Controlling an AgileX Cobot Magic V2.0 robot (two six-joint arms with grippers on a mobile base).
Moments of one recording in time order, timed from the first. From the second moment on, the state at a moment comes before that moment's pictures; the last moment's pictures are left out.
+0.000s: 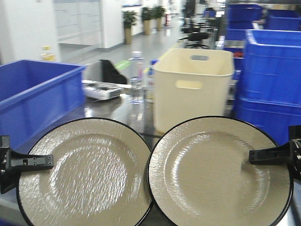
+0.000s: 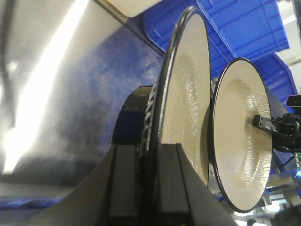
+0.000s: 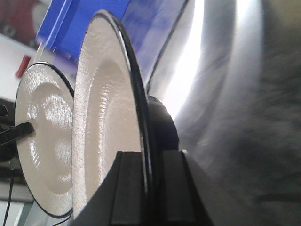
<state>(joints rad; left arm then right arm) 0.23 1.32 -0.97 -1.35 1.14 0.64 -0.30 1.34 -1.11 1.19 1.21 -0.57</state>
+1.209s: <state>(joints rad) 0.23 1.32 -0.97 -1.35 1.14 0.64 -0.30 1.34 -1.11 1.19 1.21 -0.57</state>
